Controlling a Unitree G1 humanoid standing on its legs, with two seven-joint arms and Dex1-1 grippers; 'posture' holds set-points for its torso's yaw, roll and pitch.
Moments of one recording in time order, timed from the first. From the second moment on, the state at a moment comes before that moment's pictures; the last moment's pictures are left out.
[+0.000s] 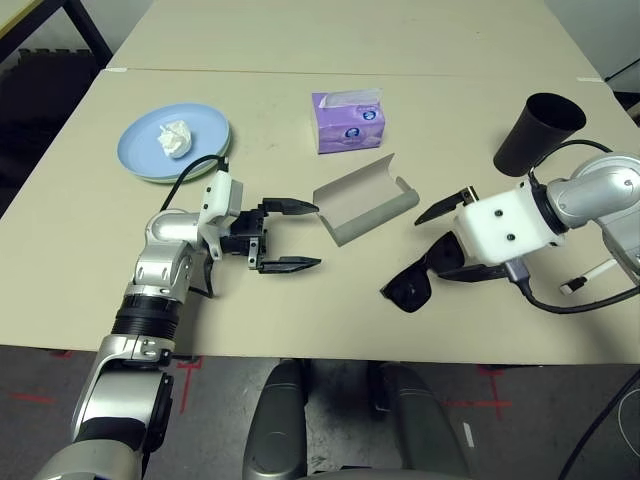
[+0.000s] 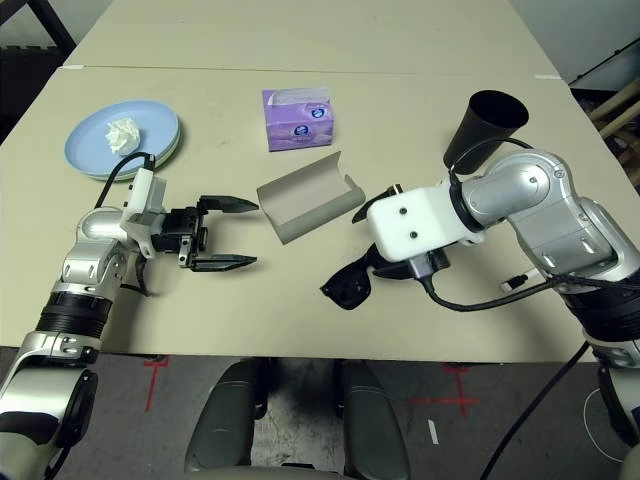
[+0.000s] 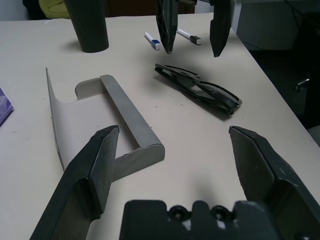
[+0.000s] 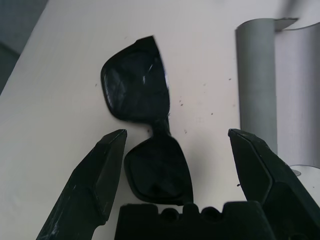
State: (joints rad) left arm -0.59 0.51 -0.02 0.37 -0.36 -0.10 -1.51; right arm -0.68 -0.97 0.32 -0.23 -0.04 0.01 1.45
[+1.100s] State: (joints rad) left arm -0.60 0.51 -0.06 0.37 -0.36 -0.08 -1.51; right arm -0.69 -0.93 0.42 -0.35 -0.33 -0.05 1.42
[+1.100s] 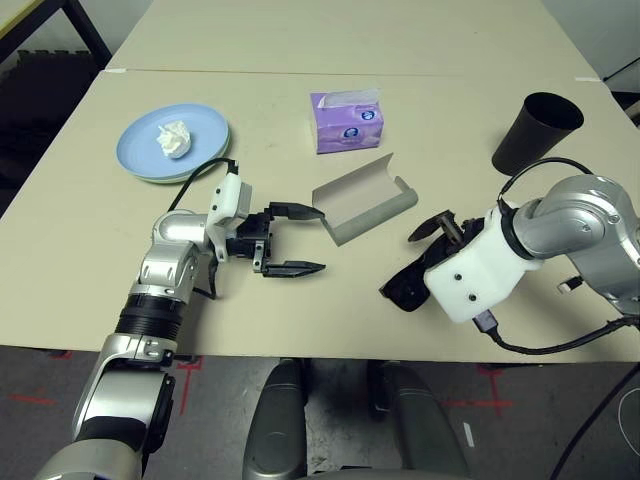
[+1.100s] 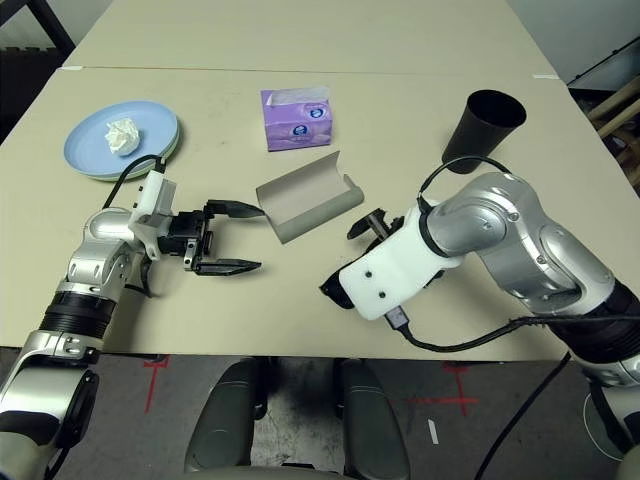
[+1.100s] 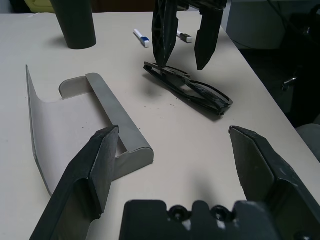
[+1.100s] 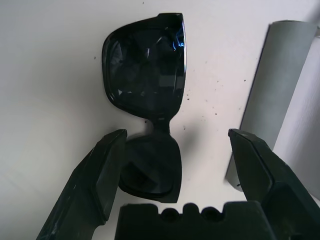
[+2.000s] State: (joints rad) left arm -0.59 0.51 -0.06 0.36 -0.36 -0.08 -1.50; right arm -0.74 -0.77 0.49 -0.32 -0.44 -0.04 1.45
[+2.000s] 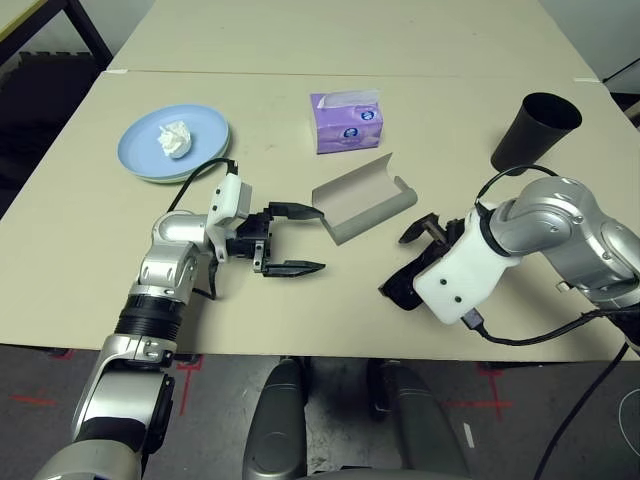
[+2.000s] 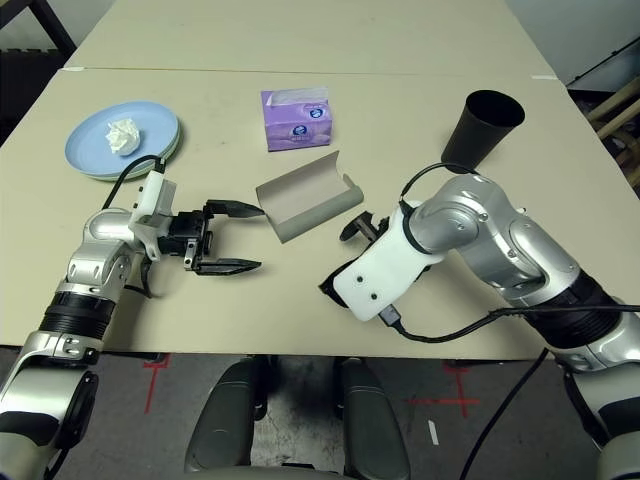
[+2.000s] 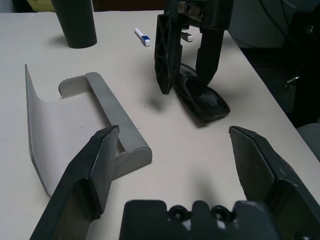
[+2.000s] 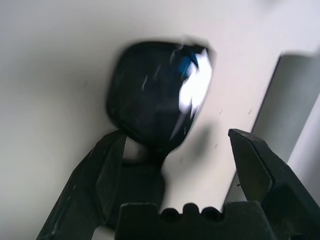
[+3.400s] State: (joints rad) left arm -0.58 0.52 -0.06 0.36 -0.36 -0.08 -1.50; right arm -0.61 -0.87 0.40 -0.42 -0.36 0.41 1.44
